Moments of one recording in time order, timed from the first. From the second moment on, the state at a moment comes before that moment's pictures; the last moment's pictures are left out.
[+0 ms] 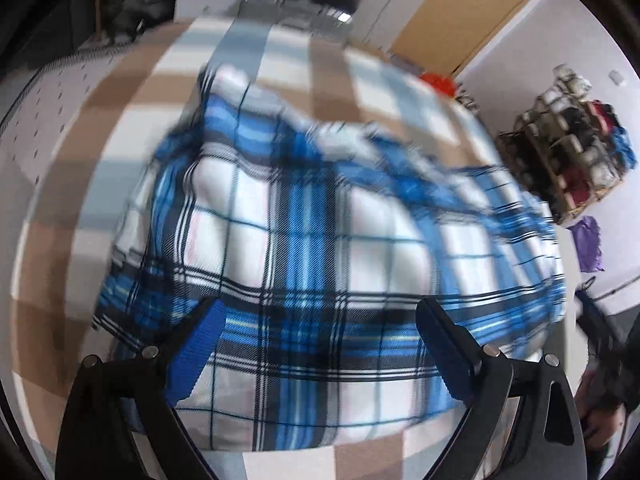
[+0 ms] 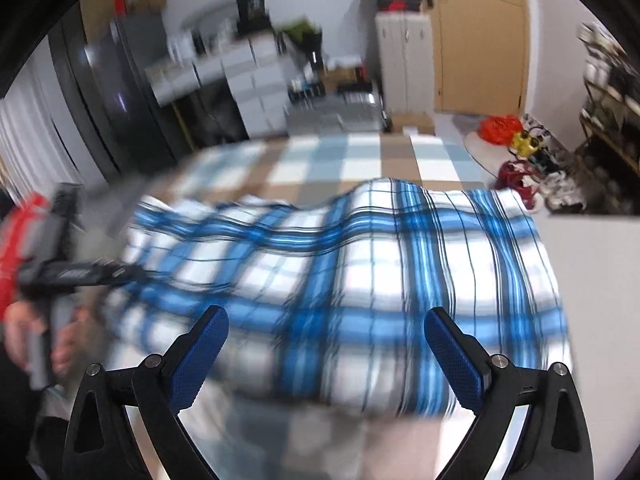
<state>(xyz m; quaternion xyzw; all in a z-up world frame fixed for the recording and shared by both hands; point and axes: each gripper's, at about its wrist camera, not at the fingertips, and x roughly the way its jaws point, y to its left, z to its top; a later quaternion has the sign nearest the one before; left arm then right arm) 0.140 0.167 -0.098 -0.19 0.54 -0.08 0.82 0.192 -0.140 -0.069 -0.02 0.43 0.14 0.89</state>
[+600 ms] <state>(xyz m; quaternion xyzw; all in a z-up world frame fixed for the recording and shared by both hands) 0.123 0.131 -0.058 -0.14 0.50 -0.12 0.85 0.221 -0.145 -0.103 -0.11 0.48 0.13 0.86</state>
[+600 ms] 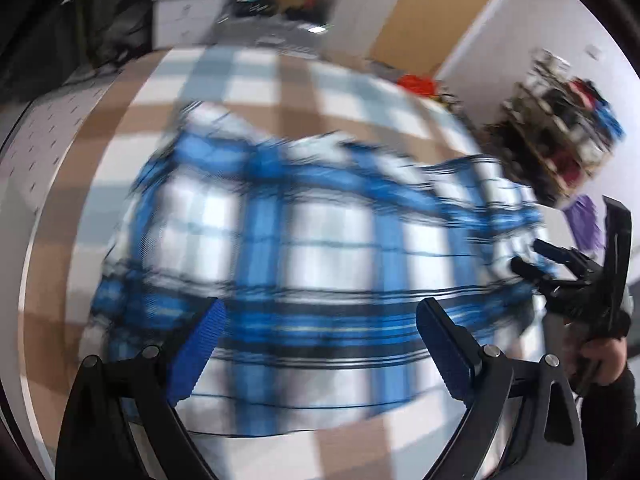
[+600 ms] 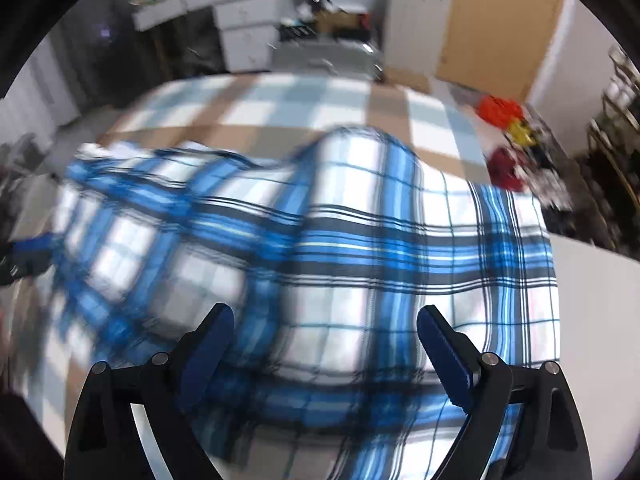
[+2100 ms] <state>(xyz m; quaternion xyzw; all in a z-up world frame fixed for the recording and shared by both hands) 0.114 0.095 -0.098 -0.09 0.59 -0.12 0.79 0.175 -0.082 -0.118 -0.13 0.50 0.19 0.83</state>
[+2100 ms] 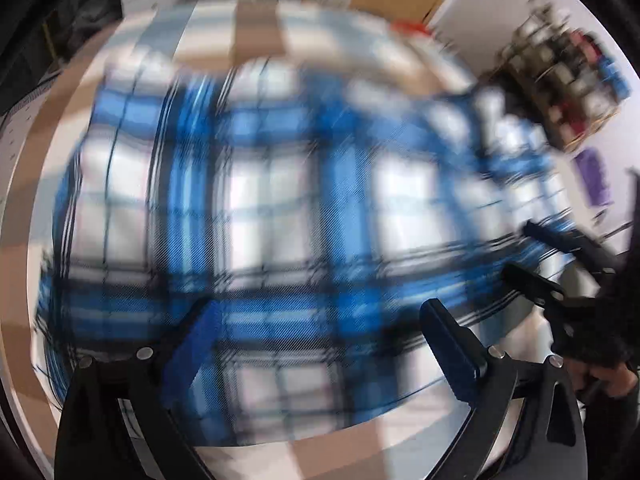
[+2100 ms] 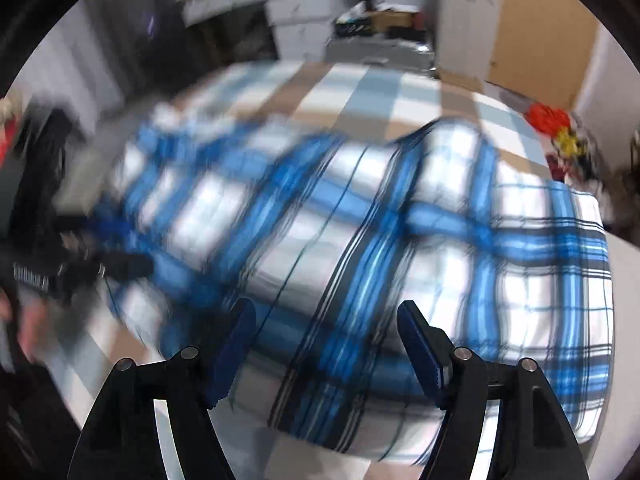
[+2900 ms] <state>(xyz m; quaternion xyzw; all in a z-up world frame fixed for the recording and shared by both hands) 0.035 0.227 -0.102 -0.29 0.54 0.00 0.79 0.115 -0.261 -0.127 0.25 0.52 0.07 0.81</state>
